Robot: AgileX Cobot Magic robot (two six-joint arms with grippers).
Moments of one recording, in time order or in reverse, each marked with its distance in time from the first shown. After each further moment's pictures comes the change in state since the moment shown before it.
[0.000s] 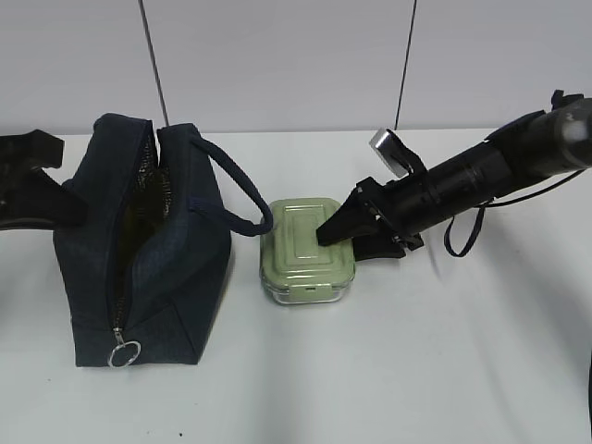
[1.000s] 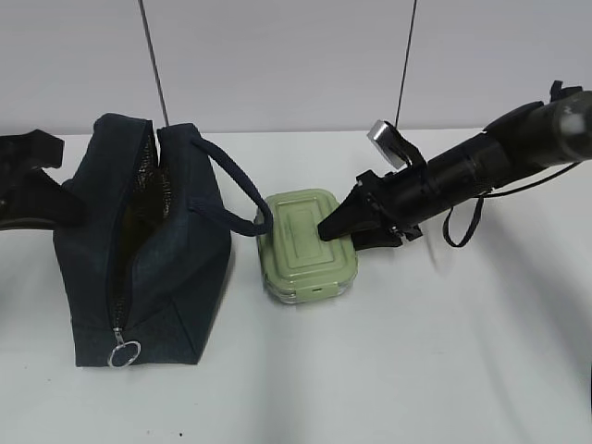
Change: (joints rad) left arm 0.000 0.000 0.000 0.000 0.000 0.000; right arm -0.002 0.010 -0.051 -0.023 0.021 0.000
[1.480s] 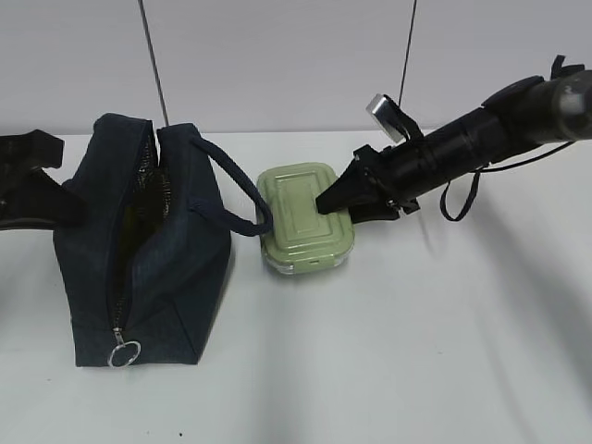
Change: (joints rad) left arm 0.000 0.000 0.000 0.000 0.000 0.000; right arm 0.000 0.002 -0.106 -0.024 -0.002 0.047
